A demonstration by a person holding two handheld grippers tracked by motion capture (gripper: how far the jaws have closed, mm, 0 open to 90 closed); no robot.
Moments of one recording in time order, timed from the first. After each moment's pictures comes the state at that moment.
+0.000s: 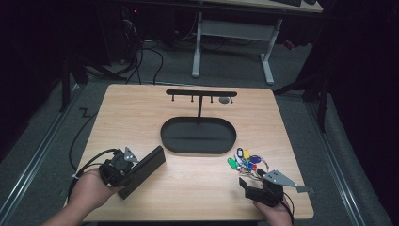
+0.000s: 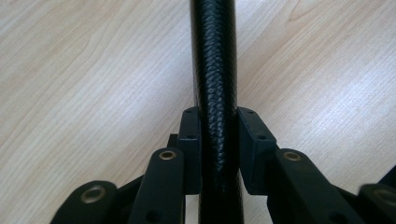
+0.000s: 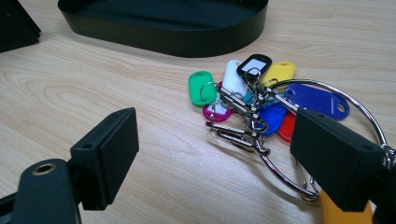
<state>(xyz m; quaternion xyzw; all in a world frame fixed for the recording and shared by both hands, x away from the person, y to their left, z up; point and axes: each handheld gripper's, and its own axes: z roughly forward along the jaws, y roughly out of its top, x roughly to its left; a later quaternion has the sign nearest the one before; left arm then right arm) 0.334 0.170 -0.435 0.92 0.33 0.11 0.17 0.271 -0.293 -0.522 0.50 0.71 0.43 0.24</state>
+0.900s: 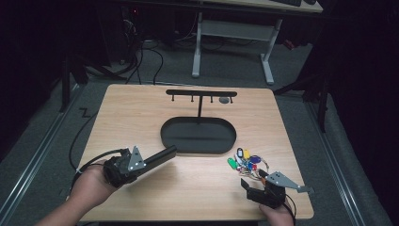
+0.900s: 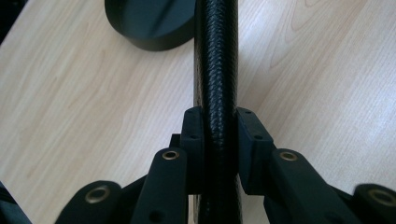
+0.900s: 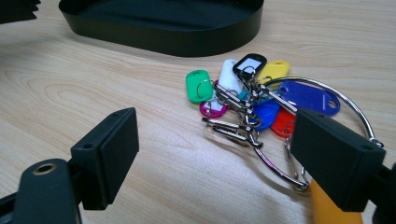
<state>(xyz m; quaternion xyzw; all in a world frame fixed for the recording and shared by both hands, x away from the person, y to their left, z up) 0.322 0.150 -0.408 0.94 0.19 0.21 0.21 0.266 -0.298 -0.522 0.50 0.71 0.43 0.24</state>
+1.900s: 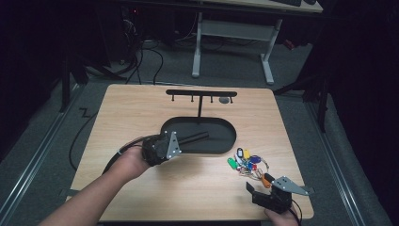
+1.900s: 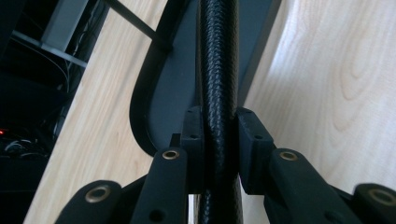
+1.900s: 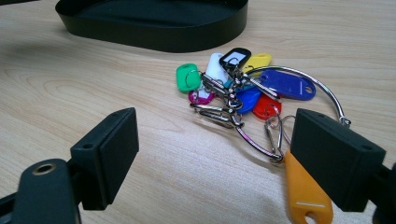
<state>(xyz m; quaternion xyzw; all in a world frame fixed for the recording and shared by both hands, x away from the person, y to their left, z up) 0.373 0.062 -0.409 0.93 0.07 0.29 0.23 0.250 -0.310 -0.521 0.51 0.70 0.43 0.25</state>
